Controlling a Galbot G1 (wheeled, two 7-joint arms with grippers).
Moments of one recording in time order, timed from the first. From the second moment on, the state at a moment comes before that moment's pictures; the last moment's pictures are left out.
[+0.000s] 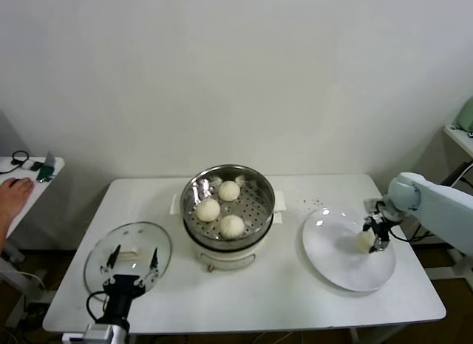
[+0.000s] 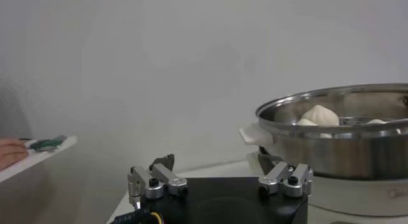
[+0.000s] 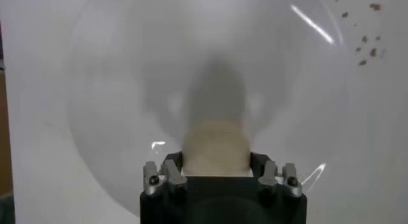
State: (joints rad) left arm 1.74 -1.45 -0.63 -2.13 0.03 0.00 -0.01; right arm 0.26 0.68 -1.25 1.03 0.17 -0.16 -1.03
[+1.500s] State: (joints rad) left arm 1.71 -1.40 -0.60 -2.12 0.00 -0.02 0.00; right arm 0.81 1.43 -1.87 1.02 1.06 -0.31 -0.93
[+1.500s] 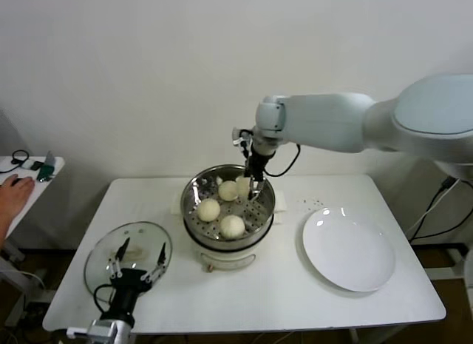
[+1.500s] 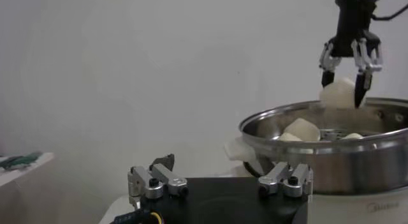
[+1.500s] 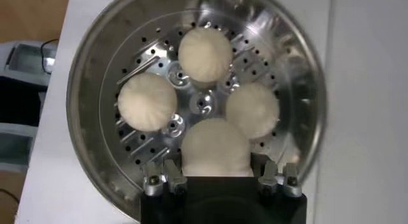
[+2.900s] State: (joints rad) left arm 1.69 -1.39 -0.62 -2.10 0.00 -0.03 -0.01; right arm 0.82 1.24 -1.78 1.15 0.95 -0.24 -0.85
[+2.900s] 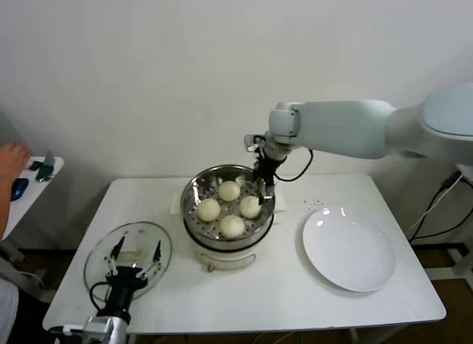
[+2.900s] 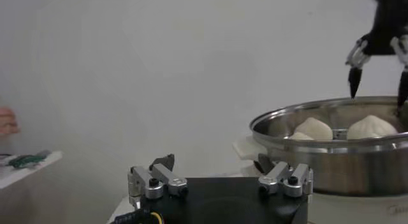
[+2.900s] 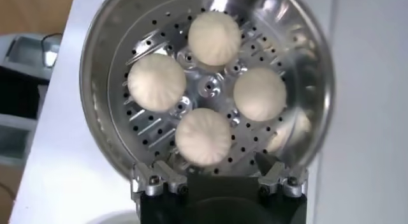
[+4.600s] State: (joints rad) left arm 1.68 -1.39 -0.71 -2.06 0.97 0.00 0.03; right arm -1.28 0.91 0.56 1.73 0.54 0.10 -0.25
